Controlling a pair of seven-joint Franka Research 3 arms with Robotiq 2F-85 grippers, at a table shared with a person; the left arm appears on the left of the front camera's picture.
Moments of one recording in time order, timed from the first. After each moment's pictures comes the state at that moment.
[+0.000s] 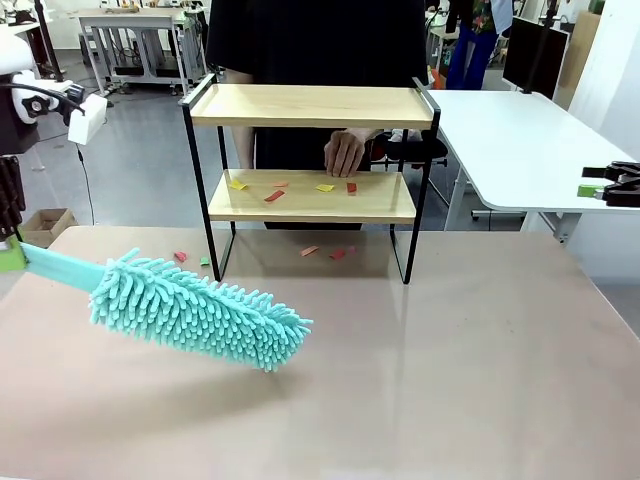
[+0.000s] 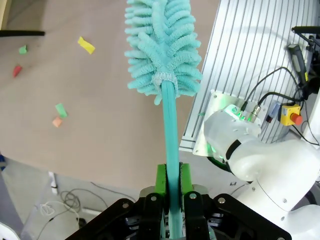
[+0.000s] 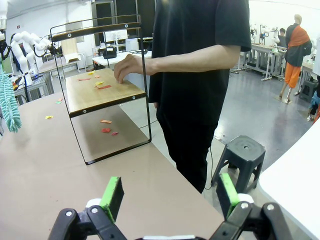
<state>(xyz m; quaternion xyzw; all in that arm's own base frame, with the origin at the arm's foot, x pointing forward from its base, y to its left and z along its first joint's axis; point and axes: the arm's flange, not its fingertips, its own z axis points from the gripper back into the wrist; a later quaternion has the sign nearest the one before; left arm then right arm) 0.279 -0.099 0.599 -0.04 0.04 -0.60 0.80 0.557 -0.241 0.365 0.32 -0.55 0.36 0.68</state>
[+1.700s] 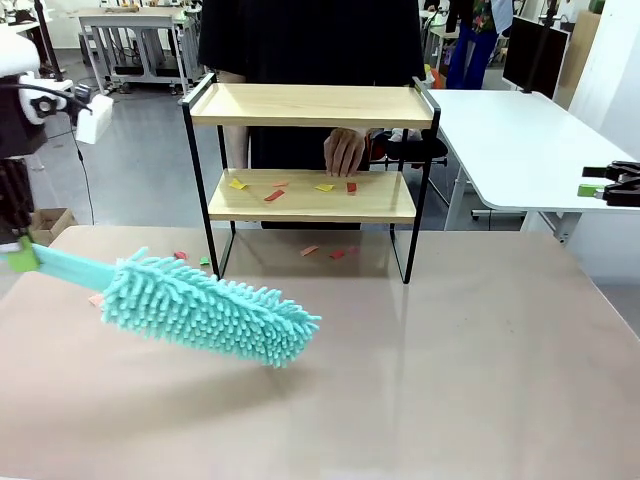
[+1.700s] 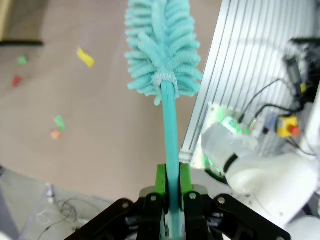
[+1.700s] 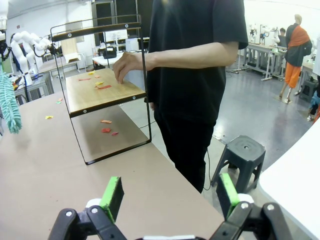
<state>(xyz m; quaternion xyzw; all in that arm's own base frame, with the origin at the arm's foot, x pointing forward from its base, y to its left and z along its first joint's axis) 0.286 -0.110 0.589 -0.06 0.02 -0.60 0.80 0.557 -0.241 0.365 0.32 -0.55 0.36 0.68</state>
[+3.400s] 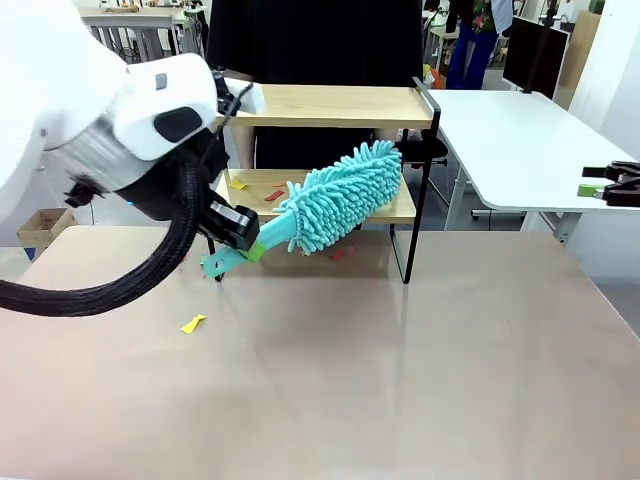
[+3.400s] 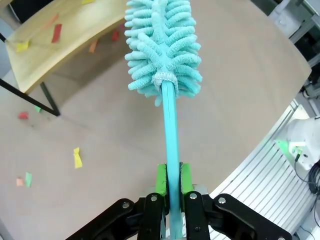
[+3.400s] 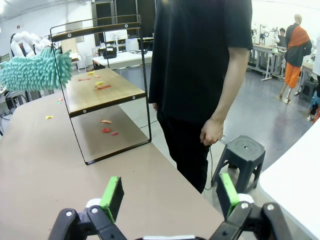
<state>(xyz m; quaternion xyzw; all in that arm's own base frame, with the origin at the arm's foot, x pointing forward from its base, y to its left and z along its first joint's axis) 0.253 -0.262 0.550 -0.15 -0.25 -0.30 0.91 0.557 -0.241 0.365 0.32 -0.55 0.36 0.68</state>
